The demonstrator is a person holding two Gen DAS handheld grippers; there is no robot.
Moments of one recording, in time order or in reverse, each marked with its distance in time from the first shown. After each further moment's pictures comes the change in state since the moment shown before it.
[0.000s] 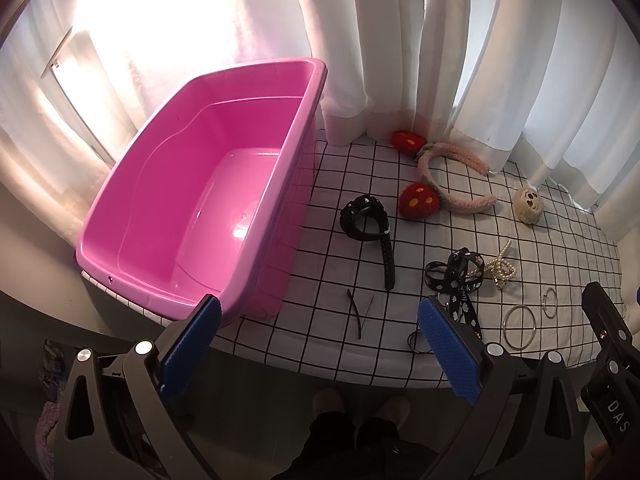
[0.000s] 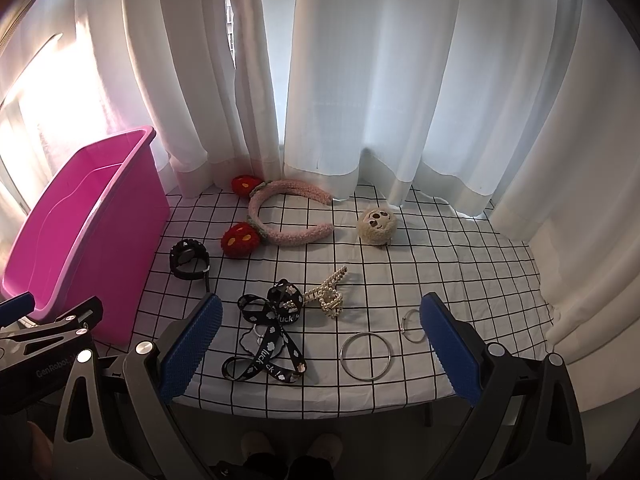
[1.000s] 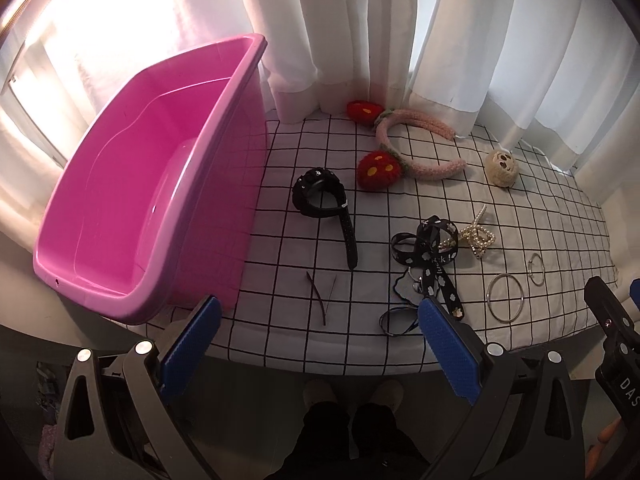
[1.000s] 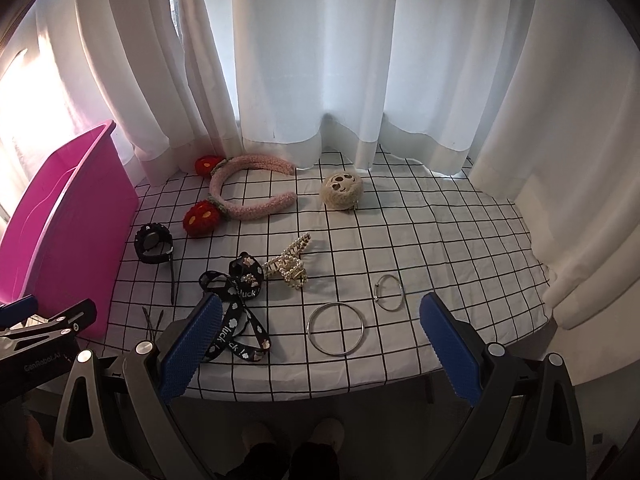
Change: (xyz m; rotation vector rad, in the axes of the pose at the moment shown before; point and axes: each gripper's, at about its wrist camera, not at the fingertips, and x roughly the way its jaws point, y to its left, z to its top) left arm 0.029 -0.035 -0.019 0.110 0.051 -0.104; right arm 0.022 -0.050 -0.034 0.102 0.066 -0.030
